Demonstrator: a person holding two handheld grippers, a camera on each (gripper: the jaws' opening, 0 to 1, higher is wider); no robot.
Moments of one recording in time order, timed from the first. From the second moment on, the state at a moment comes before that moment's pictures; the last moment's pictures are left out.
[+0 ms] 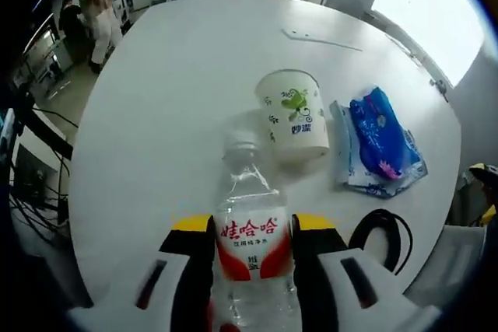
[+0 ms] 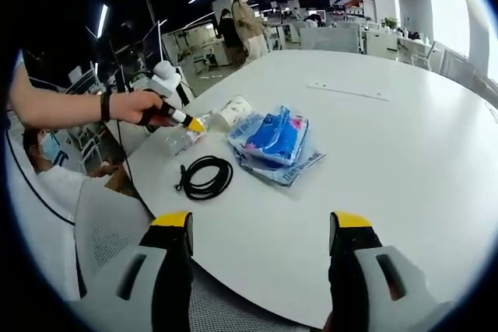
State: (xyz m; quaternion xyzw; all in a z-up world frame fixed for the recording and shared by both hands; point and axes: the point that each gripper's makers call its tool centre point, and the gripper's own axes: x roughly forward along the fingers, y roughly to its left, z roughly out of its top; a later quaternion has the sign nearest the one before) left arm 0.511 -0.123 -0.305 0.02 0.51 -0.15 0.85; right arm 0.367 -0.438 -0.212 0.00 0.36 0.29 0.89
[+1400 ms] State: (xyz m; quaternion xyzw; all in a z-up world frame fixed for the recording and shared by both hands) left arm 0.472 -0.106 -0.284 -0.02 0.46 -0.13 0.88; right arm 0.371 -0.402 -0.214 -0.01 0.35 0.32 0.88
